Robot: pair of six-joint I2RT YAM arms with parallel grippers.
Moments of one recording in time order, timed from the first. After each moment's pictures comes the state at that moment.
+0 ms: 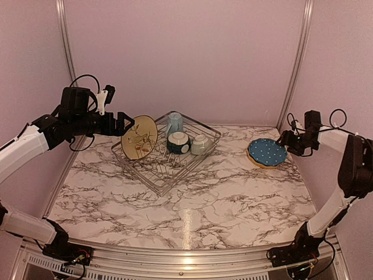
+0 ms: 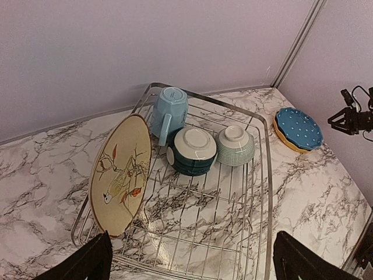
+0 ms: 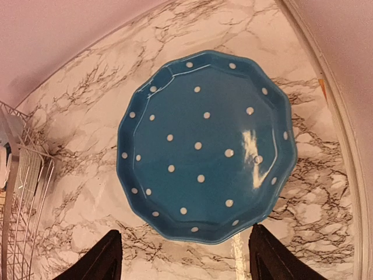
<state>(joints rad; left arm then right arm) -0.48 1.24 1.18 -0.39 0.11 -0.20 -0.24 1.64 1.20 -0.47 -0.36 0.21</state>
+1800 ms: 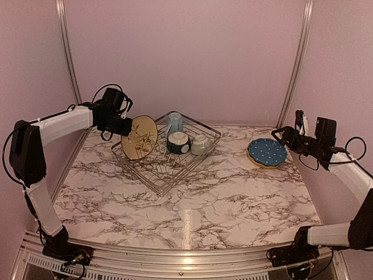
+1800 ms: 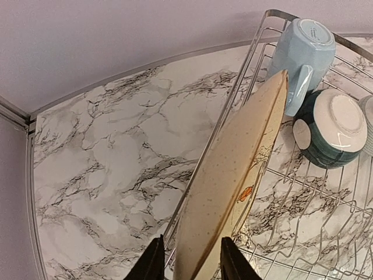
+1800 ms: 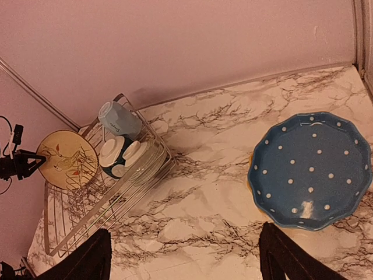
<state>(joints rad) -0.40 1.81 1.53 -0.54 -0.18 -0.05 -0.13 1.10 0.81 -0.14 -0.61 0.32</state>
